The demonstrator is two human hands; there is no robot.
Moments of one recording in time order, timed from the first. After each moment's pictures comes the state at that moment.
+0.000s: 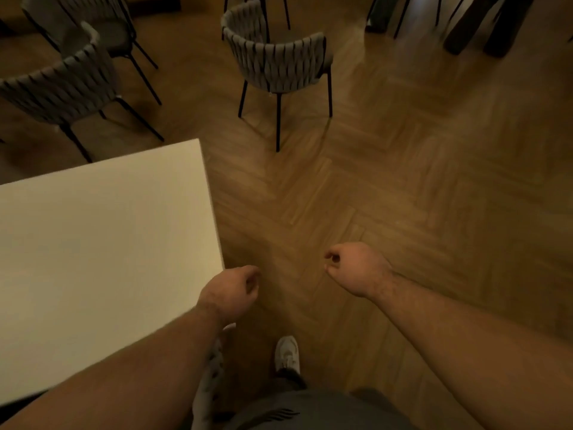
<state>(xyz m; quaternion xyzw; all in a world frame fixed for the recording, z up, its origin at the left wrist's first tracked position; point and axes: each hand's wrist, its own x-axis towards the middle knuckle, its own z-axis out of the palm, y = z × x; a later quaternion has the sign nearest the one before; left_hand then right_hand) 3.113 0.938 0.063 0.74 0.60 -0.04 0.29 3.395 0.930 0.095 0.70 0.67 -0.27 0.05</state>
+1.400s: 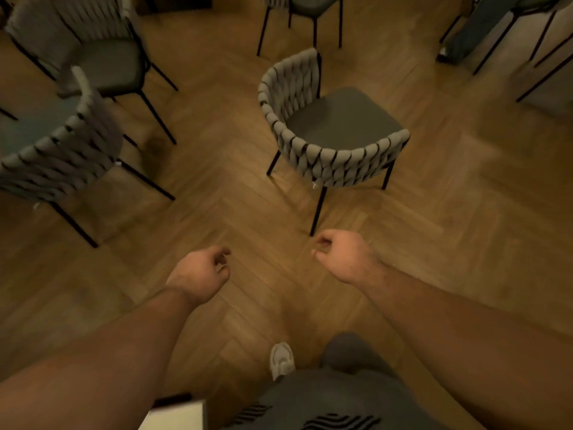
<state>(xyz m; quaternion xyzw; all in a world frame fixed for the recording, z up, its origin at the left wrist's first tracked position) 3.044 1.714 0.074 0.65 0.71 -0.01 0.29 3.361 1.737 0.085 0.67 0.66 -0.33 -0.02</state>
